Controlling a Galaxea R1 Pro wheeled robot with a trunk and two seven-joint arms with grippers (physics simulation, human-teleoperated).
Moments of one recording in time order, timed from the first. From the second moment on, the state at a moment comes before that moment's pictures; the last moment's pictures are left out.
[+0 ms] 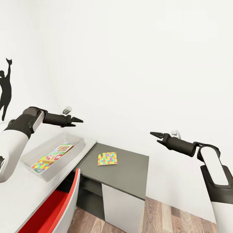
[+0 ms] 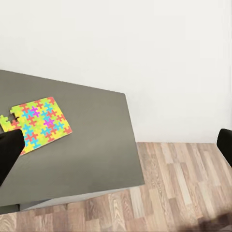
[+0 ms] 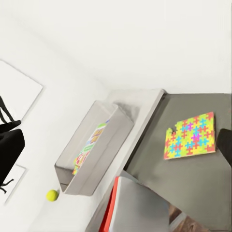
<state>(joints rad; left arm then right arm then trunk) -1.36 0.33 -0.19 -0.50 0.12 1.00 -1.04 -0.61 -0.24 -0.12 -1.51 -1.18 1.04 -0.03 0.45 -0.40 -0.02</state>
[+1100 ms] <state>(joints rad) -1.36 0.33 -0.19 -0.50 0.12 1.00 -1.04 -0.60 -0.30 -0.23 -1.11 -1.16 1.04 -0.04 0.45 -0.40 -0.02</state>
